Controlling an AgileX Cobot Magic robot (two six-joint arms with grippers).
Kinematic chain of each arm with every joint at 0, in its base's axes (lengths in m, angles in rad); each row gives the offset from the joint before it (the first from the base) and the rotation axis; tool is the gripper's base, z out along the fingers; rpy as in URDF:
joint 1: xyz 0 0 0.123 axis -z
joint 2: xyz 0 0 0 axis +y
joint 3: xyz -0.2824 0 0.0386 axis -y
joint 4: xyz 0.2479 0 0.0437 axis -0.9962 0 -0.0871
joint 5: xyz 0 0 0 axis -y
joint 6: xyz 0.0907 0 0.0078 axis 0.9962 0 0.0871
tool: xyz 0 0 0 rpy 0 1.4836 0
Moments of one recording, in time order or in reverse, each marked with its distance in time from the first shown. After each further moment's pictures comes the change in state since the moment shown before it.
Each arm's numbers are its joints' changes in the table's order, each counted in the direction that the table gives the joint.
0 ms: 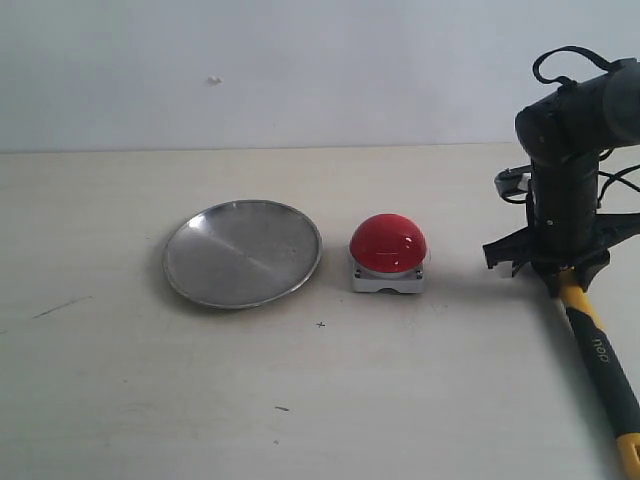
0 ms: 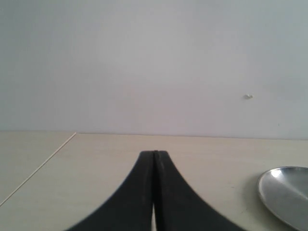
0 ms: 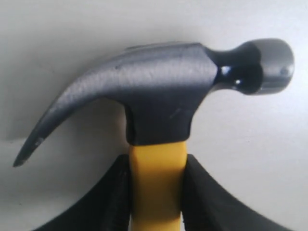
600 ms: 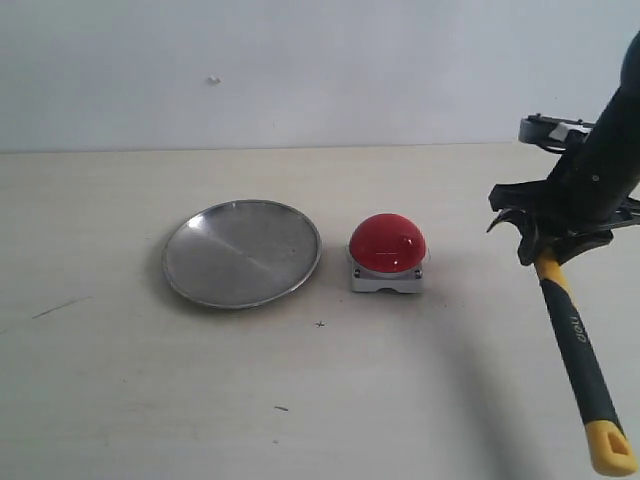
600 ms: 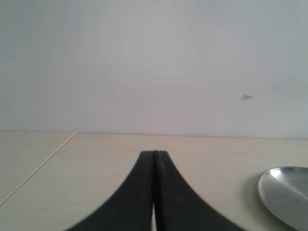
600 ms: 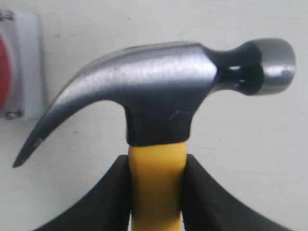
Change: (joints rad) left arm 0.000 0.000 0.000 0.000 -0.002 0.000; right arm 0.148 -0.238 -0.113 -0.630 0.070 -0.534
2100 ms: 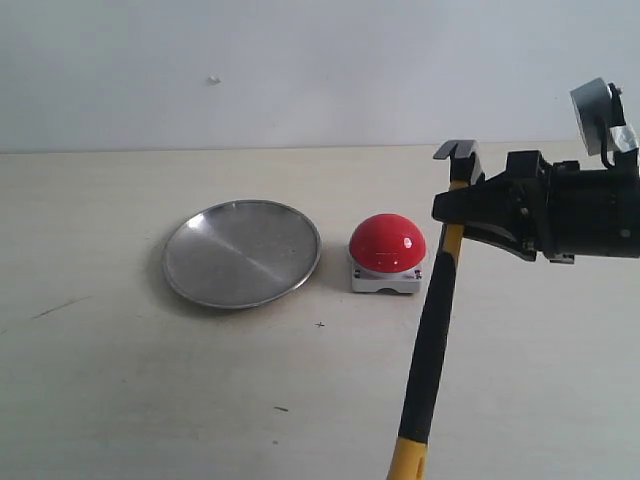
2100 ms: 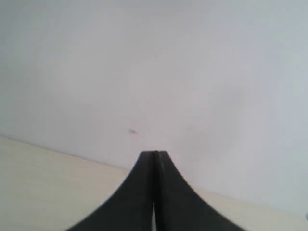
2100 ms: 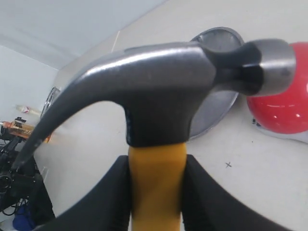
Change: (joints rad) left arm 0.110 0.106 0.000 -0.495 0.301 -0.948; right arm 0.056 -0.325 -0.639 -1.446 -0.090 -1.264
